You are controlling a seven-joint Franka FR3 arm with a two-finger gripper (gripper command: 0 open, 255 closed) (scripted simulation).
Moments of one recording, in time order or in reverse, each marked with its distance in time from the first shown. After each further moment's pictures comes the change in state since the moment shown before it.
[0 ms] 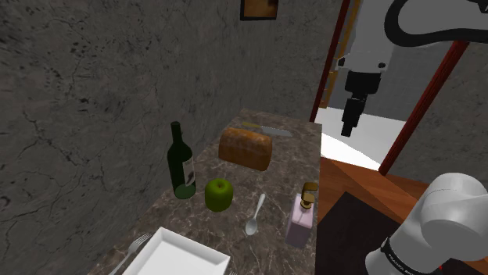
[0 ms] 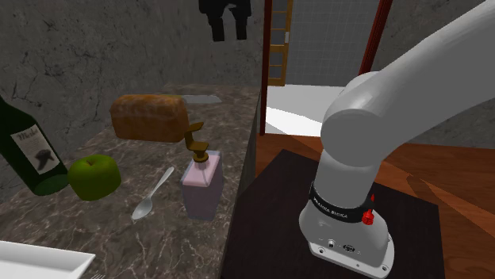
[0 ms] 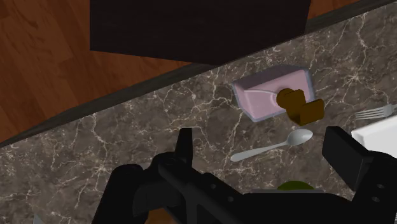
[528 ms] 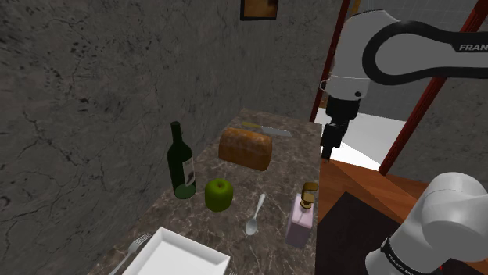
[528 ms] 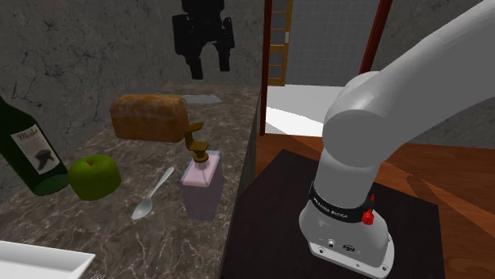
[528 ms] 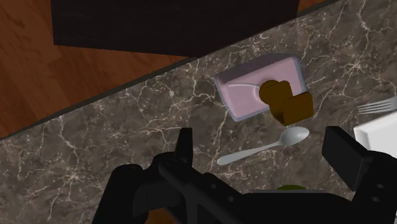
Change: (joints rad) arm 0.027 0.007 0.109 -0.147 0.079 0.178 0.116
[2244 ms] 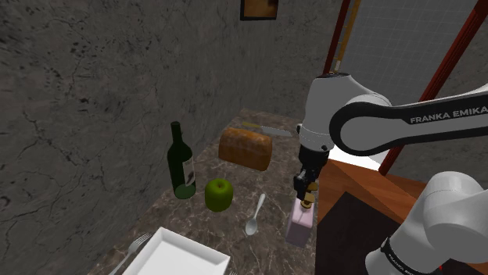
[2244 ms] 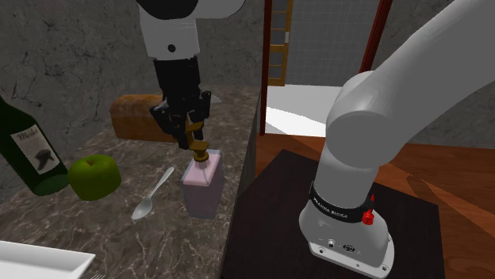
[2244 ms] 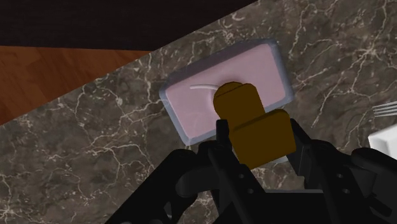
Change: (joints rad) arm 0.059 0.117 0.192 -0.217 0.134 0.378 0.157
